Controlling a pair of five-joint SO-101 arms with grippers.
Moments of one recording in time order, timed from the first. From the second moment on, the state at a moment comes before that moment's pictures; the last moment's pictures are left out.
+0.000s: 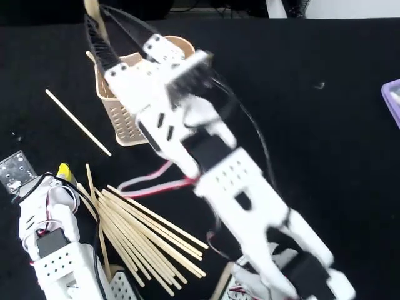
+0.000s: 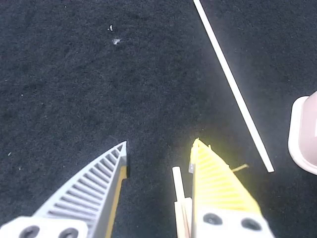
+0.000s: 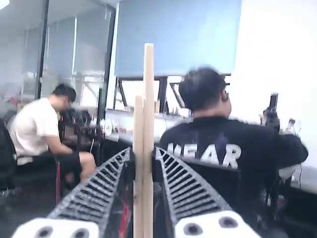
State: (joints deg) left arm -34.9 -86.5 95.7 31.5 3.6; right arm -38.7 -18.6 18.0 -9.2 7.1
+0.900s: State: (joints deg) left arm -35.0 -86.5 95.7 31.5 3.6; right arm -35.1 -37.8 30.1 54.3 6.8
